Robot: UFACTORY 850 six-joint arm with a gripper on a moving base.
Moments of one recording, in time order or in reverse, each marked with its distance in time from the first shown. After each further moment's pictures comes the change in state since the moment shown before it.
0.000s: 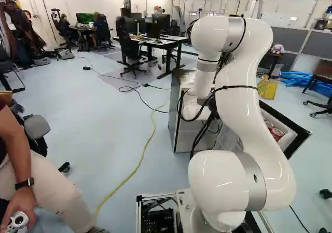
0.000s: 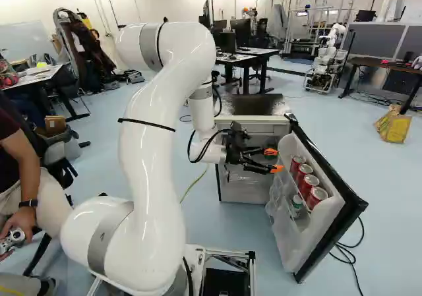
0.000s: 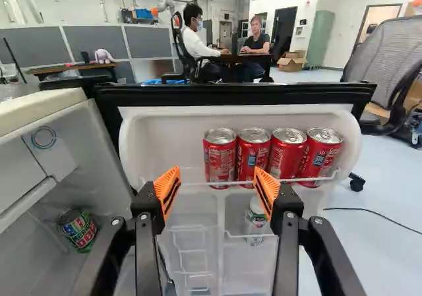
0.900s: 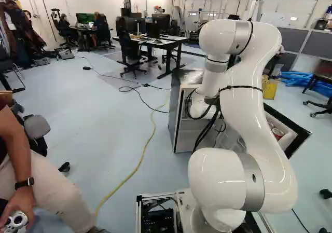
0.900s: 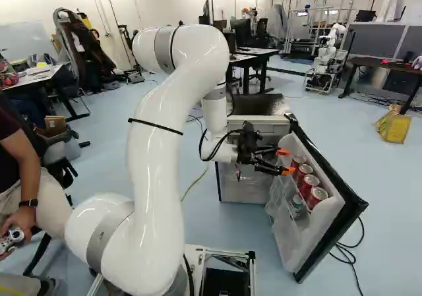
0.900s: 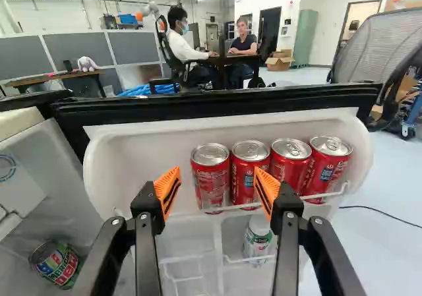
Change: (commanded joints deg) arm -6.3 -1.5 -3.3 -3.0 0.0 0.0
